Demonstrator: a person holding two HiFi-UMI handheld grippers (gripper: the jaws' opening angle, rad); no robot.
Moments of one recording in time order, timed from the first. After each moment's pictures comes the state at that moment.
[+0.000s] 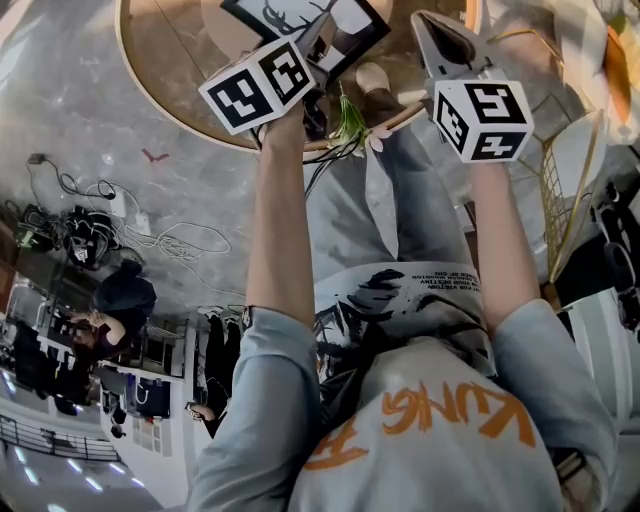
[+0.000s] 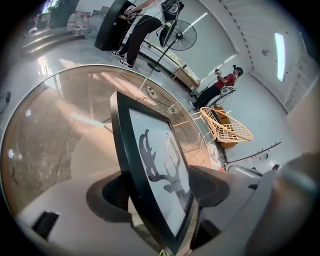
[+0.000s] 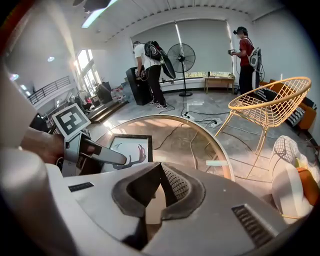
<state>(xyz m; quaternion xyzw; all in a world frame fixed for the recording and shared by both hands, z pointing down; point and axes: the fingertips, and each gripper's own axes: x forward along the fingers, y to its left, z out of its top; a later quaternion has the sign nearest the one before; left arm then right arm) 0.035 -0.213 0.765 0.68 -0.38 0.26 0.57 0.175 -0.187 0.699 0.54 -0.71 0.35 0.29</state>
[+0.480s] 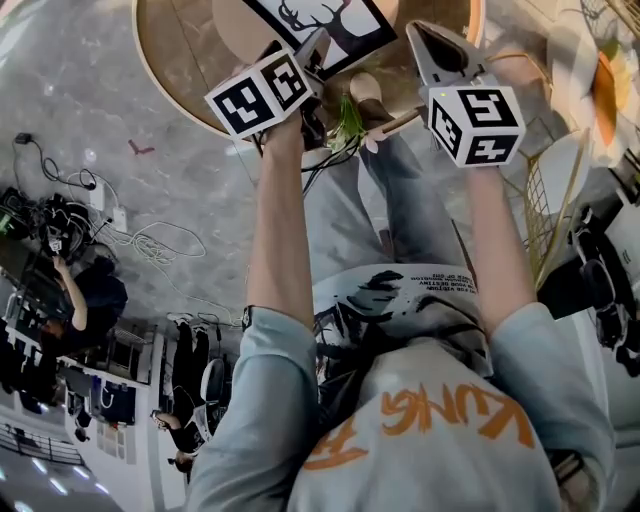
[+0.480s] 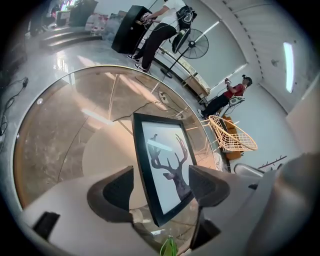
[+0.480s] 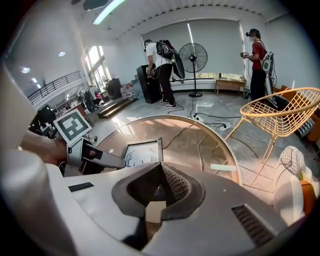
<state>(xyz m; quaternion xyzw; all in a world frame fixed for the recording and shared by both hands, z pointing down) -0.009 -0.181 0.766 0.65 -0.43 0.23 0.58 0.139 -0.180 0.685 0.50 -0.74 0.32 0.30</state>
